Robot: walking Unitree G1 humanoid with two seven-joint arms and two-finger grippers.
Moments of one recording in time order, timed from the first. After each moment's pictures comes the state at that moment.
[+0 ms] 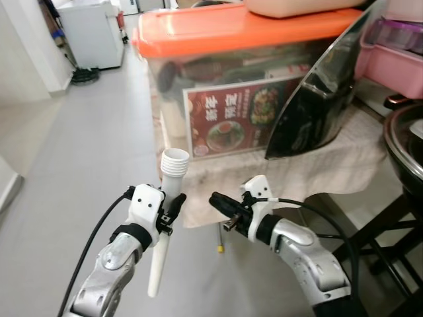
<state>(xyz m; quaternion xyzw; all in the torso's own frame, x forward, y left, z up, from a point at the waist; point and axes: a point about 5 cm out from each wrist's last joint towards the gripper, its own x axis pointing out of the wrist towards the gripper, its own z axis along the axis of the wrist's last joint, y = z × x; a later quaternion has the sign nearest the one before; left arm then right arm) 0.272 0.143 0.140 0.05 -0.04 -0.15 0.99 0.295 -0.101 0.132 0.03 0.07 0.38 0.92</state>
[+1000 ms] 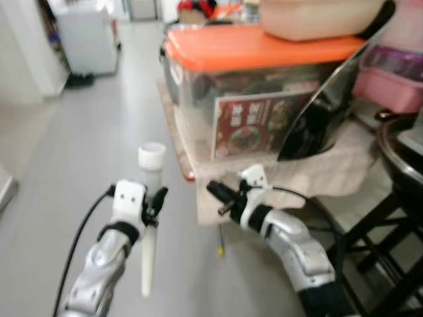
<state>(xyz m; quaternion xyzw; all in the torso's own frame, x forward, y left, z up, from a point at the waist) 0.278 0.153 0.129 0.02 -0.03 -0.12 0.99 0.309 -0.109 0.131 0.04 0.06 0.34 0.94</state>
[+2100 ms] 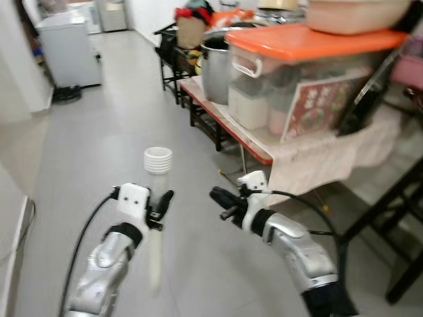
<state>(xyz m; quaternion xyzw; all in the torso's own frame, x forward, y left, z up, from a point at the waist) 0.280 0.151 0.130 0.01 -0.04 -0.15 0.99 0.313 -0.107 0.124 0.04 0.08 0.34 0.94</state>
